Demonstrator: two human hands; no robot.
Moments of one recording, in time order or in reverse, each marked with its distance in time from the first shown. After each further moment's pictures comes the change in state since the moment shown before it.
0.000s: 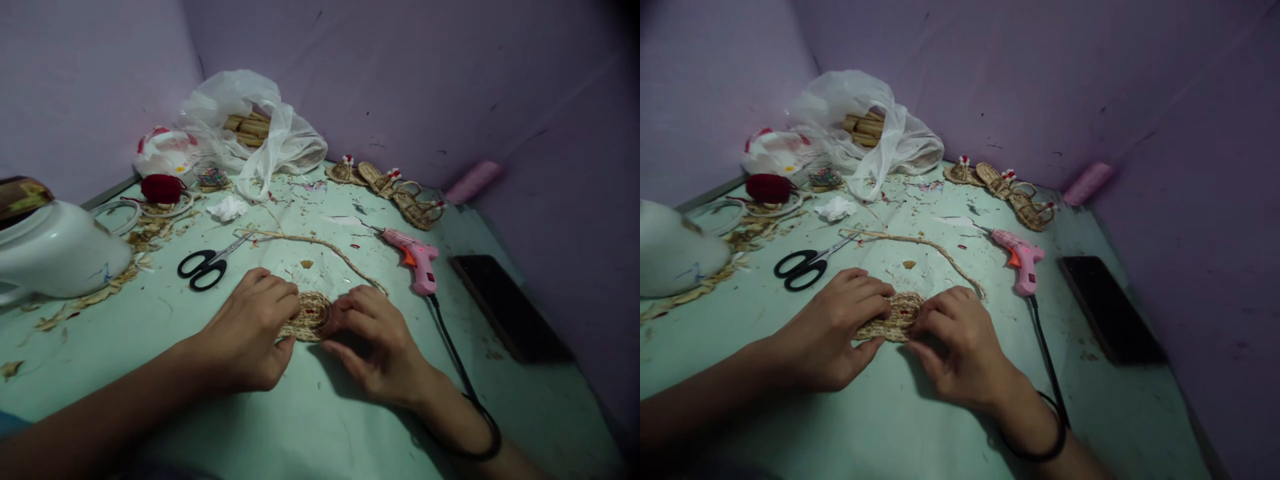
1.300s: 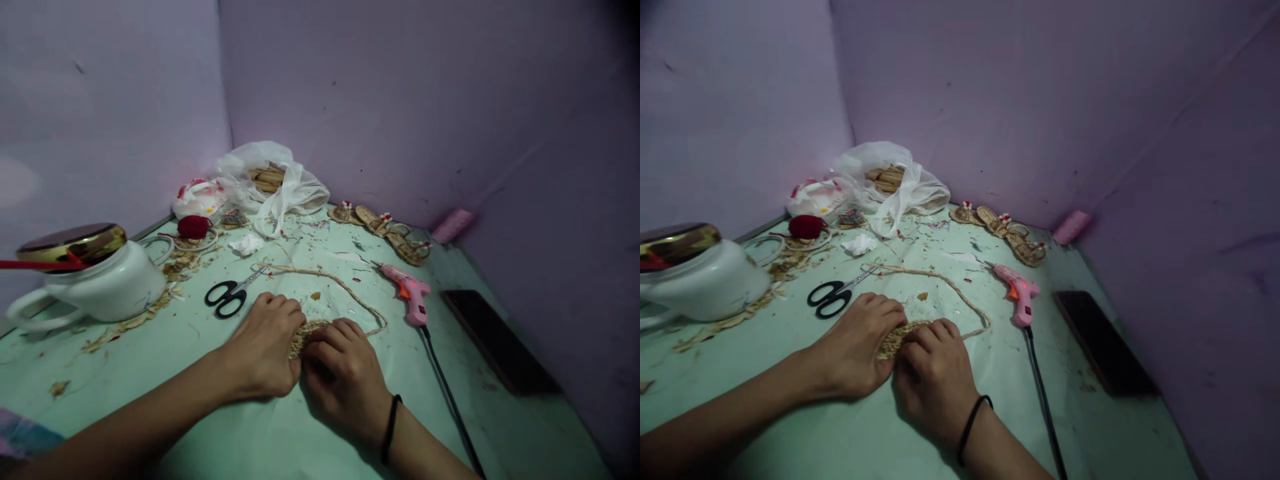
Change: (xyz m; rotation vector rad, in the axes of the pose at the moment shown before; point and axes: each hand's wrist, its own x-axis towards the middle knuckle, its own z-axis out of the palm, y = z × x) left_hand 0.001 -0.005 -0.008 0.042 -0.007 -0.118; right_hand 0.016 -0.028 0.043 -0.115 0.081 0.001
